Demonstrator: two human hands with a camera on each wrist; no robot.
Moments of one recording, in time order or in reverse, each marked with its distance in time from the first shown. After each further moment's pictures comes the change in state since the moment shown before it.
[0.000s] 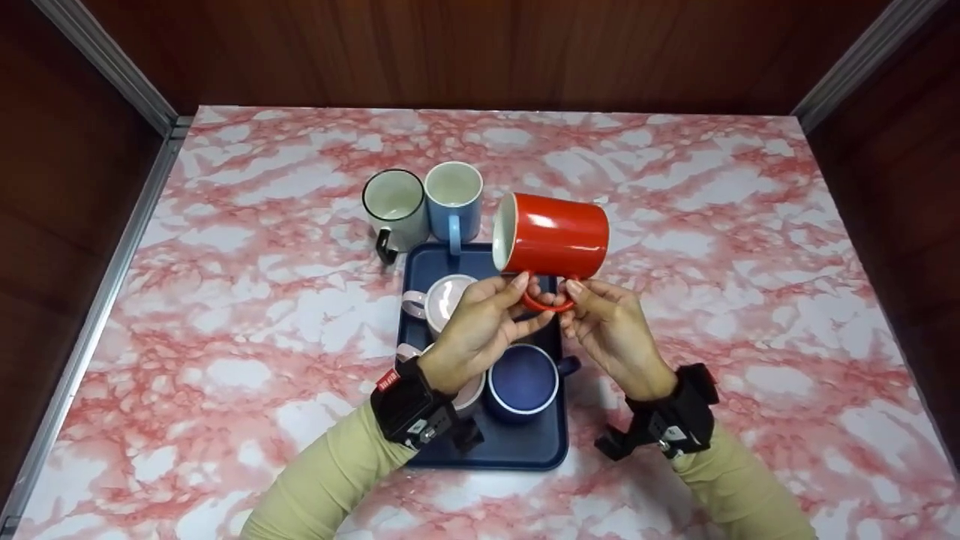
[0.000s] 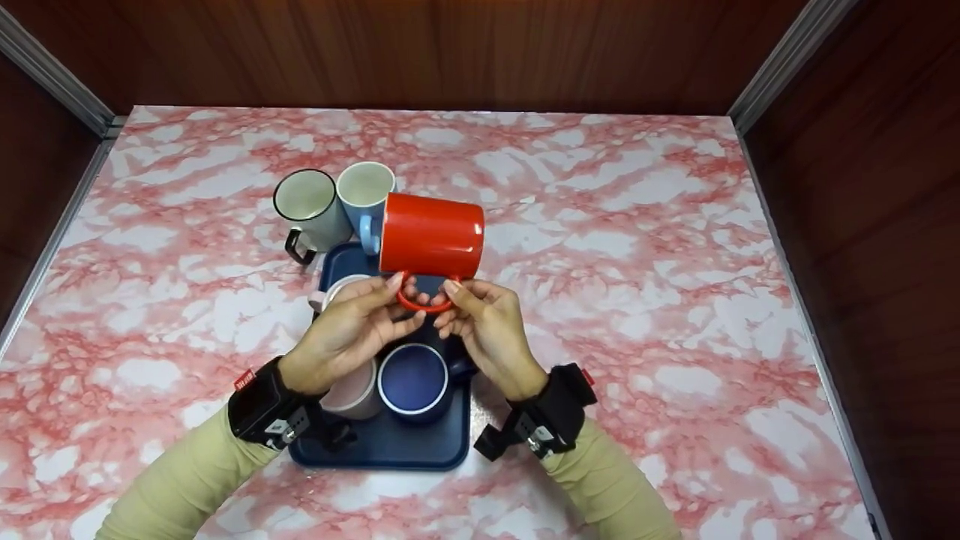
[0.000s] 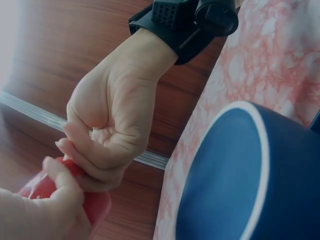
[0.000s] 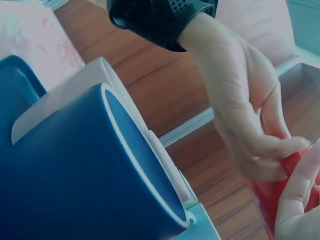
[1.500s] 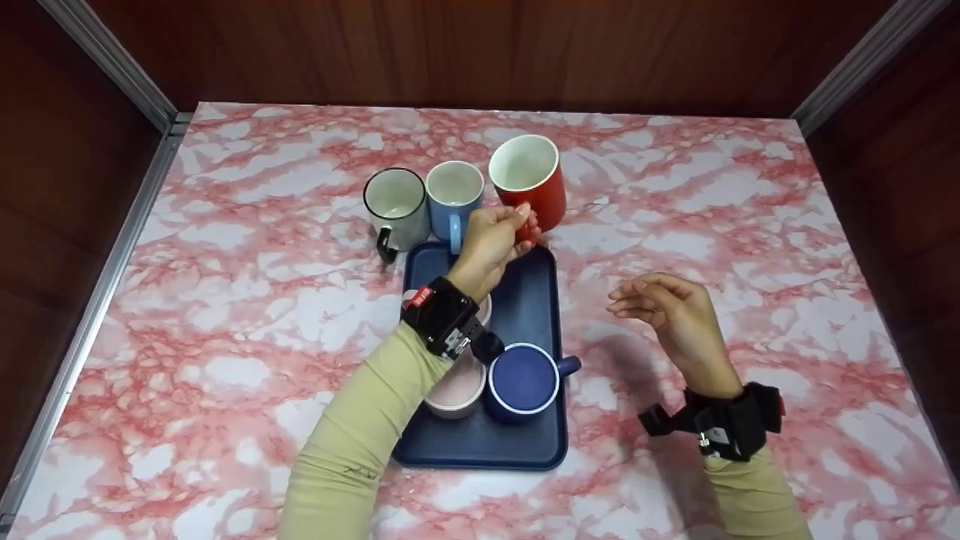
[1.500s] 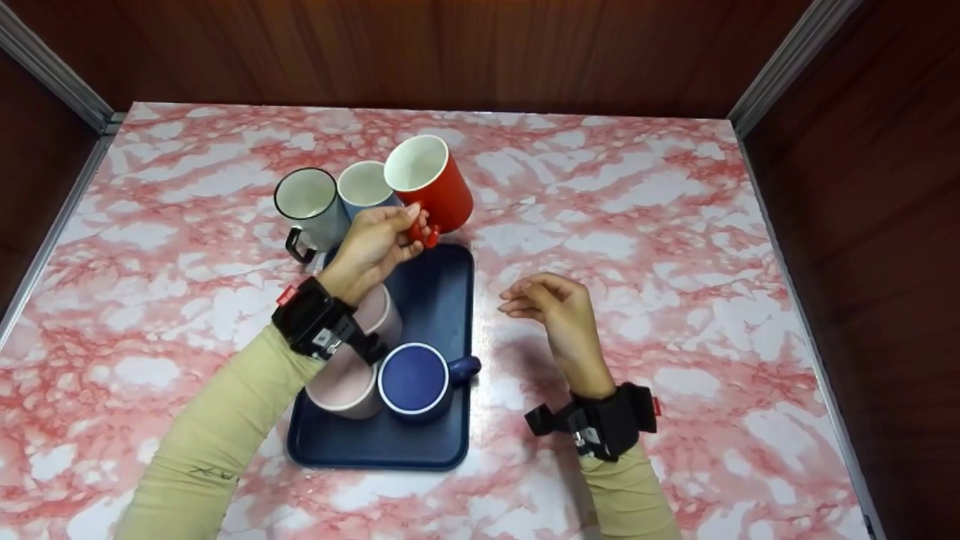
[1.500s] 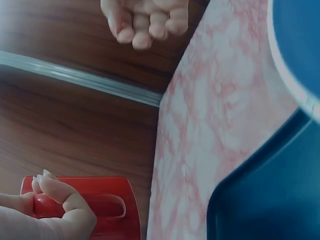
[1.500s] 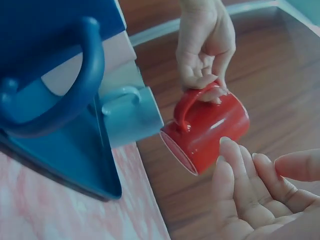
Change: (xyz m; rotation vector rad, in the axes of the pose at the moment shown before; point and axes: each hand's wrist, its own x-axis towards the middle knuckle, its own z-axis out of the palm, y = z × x) left_hand 0.085 0.031 0.008 0.303 0.314 0.087; right_hand 0.017 -0.022 -0.096 -0.226 -0.123 -0.247
